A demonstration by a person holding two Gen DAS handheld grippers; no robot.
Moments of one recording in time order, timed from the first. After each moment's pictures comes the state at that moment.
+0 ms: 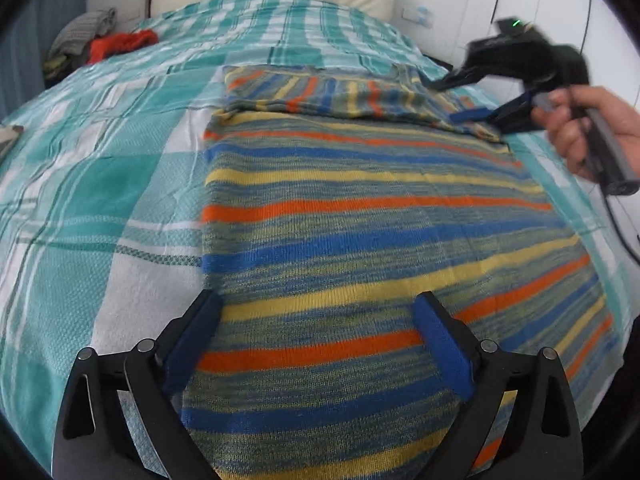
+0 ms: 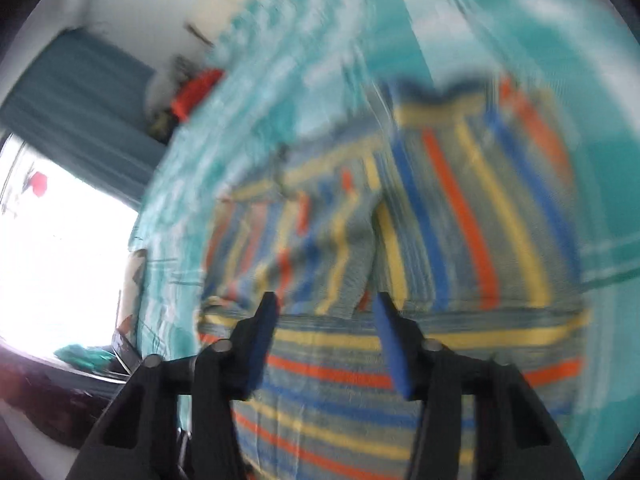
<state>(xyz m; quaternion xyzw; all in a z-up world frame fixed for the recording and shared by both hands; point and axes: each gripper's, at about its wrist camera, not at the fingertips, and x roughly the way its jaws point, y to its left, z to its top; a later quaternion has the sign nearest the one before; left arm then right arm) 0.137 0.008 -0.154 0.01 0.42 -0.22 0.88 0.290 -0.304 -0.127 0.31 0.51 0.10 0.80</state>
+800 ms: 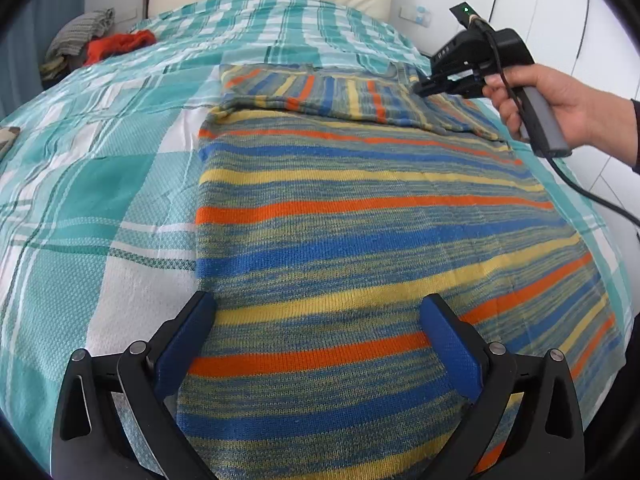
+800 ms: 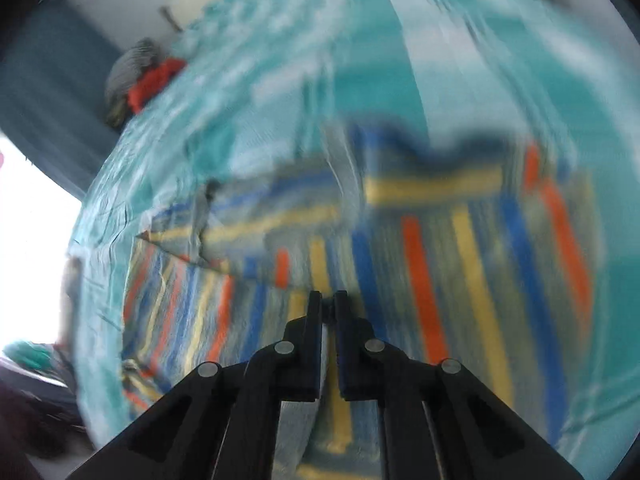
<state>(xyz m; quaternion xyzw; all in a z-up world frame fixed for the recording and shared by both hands) 0.137 0.006 -0.159 0.02 0.42 -0.22 0.88 0.358 -0.300 -0.130 0.18 0.49 0.03 0.85</state>
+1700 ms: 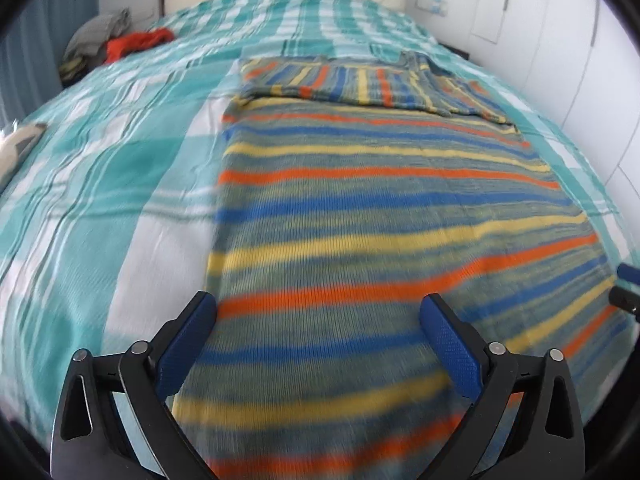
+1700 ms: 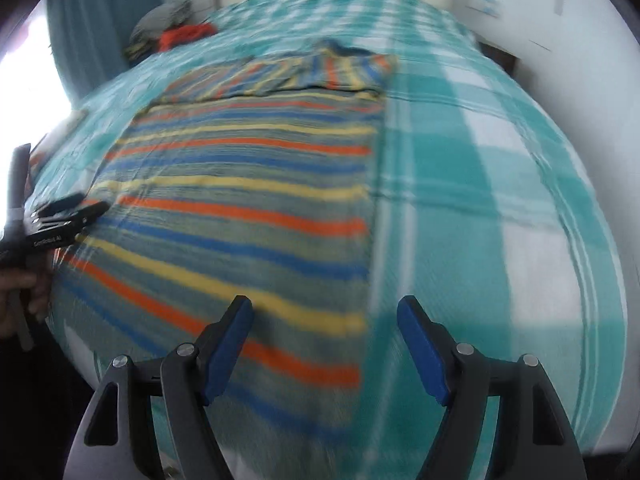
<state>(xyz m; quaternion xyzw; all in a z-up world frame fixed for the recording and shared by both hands) 0.104 0.009 -0.145 0.03 0.44 -0.17 0.88 -0.026 -0.292 -0.144 0.03 0.46 -0.03 0.89</state>
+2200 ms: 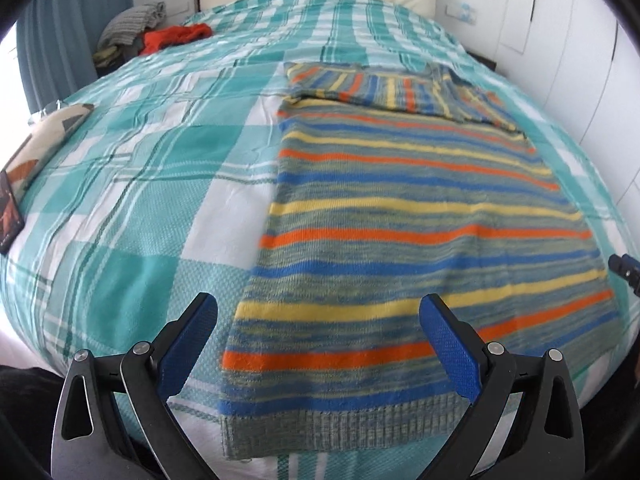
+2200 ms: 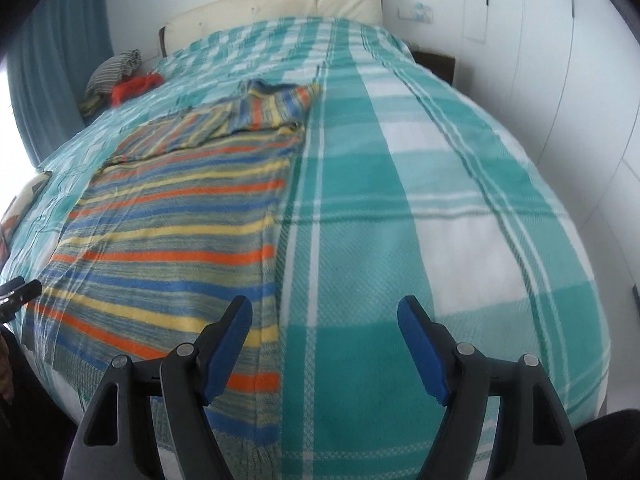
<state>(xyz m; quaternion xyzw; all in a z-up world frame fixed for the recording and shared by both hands) 0.071 0.032 -0.130 0.03 0.44 -0.11 0.89 -0.037 -0.325 -0.134 0.07 0.41 -0.11 0.90</state>
